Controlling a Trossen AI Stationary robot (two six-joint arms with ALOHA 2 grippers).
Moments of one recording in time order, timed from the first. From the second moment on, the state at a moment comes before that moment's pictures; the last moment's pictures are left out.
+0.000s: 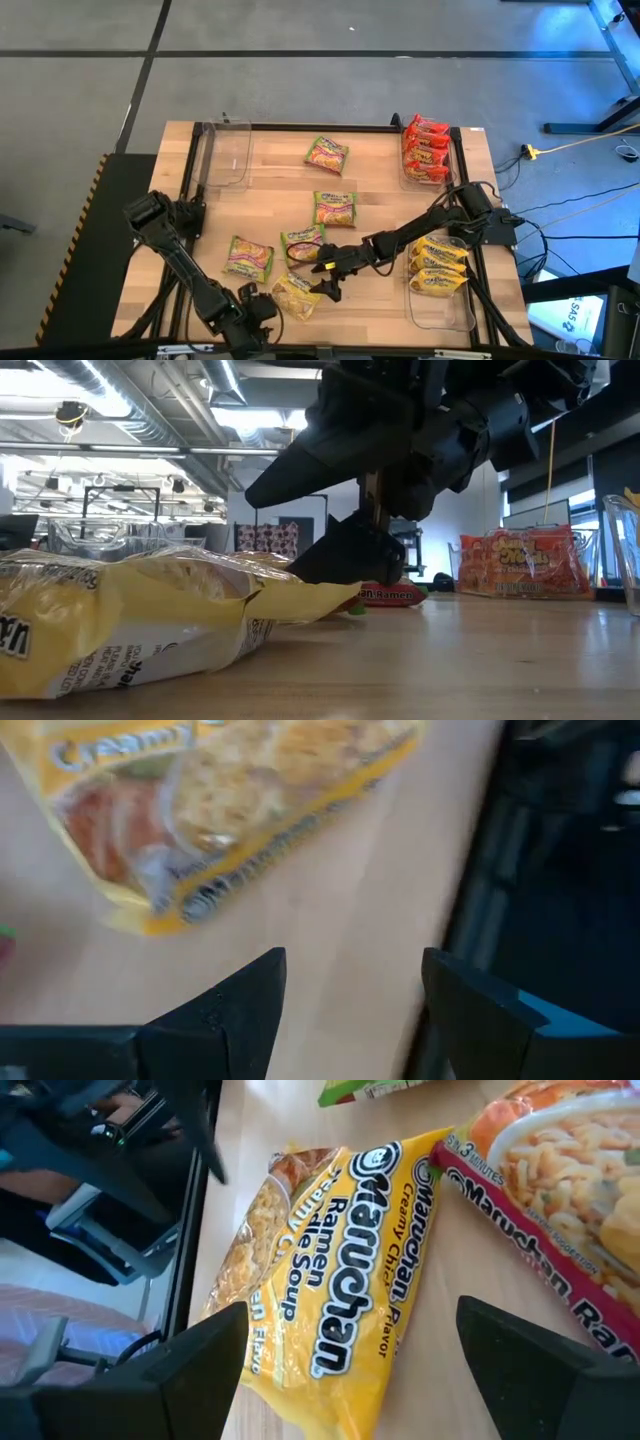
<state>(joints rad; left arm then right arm) -0.89 1.88 1.24 -0.51 -0.34 -1.24 0.35 2.03 1.04 0.47 -0.06 0.73</state>
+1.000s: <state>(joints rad) -0.76 2.04 1.19 -0.22 -0.55 -0.93 0.35 2.06 1.04 0.53 -0.15 0.77</state>
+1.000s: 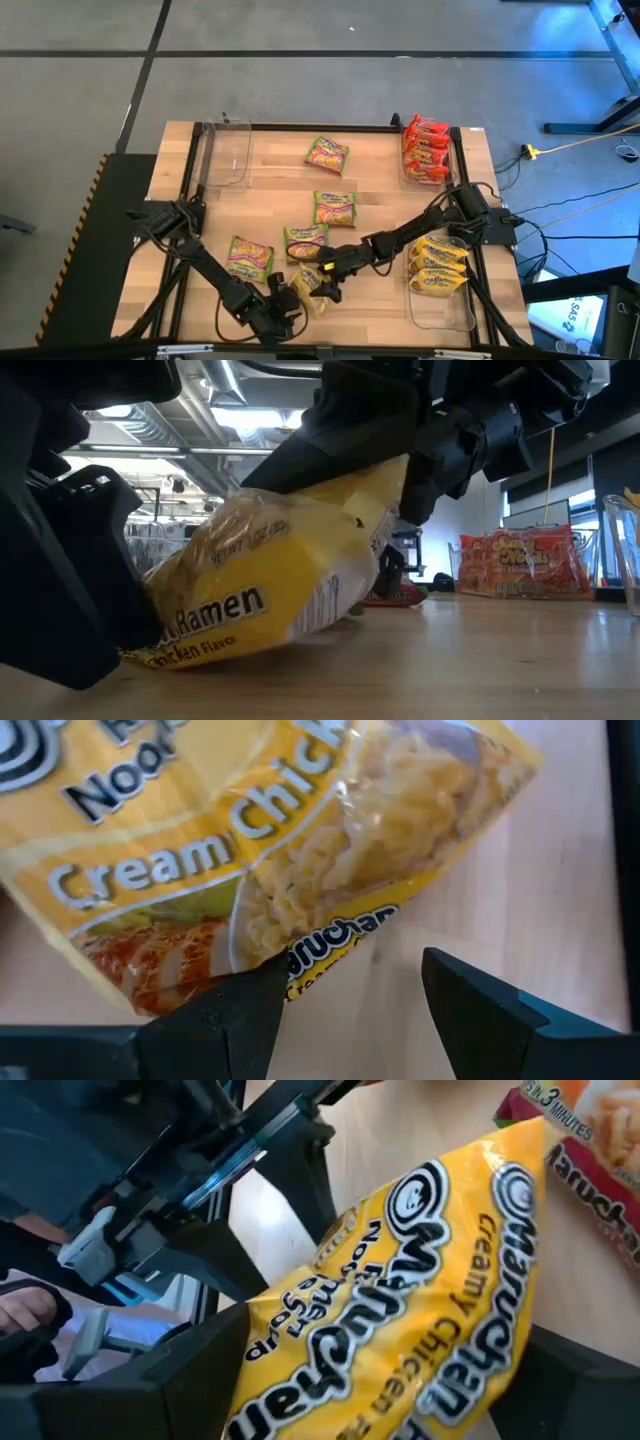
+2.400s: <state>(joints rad) -0.81 1.93 1.19 -0.26 -0.57 -0.81 0.35 2.02 1.04 0.49 -0.14 0.54</state>
